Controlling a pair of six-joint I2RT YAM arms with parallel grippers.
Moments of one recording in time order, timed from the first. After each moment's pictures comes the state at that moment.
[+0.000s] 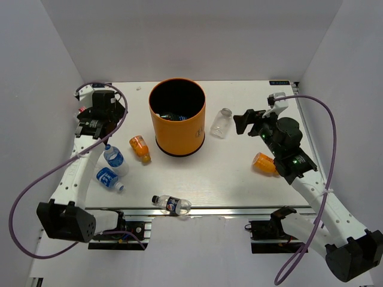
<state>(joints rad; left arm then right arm) -0.13 1.26 1.28 -0.66 -0.52 -0.67 0.44 0.91 0.84 0.00 0.04 0.21</state>
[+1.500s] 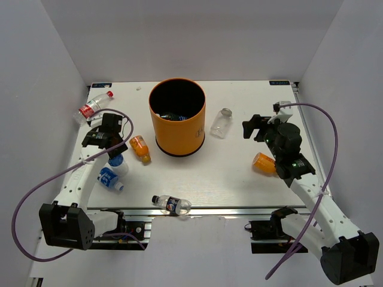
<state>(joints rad) -0.13 1.19 1.03 -0.91 -0.48 -0.63 0.34 0.89 0.71 0.02 0.07 0.23</state>
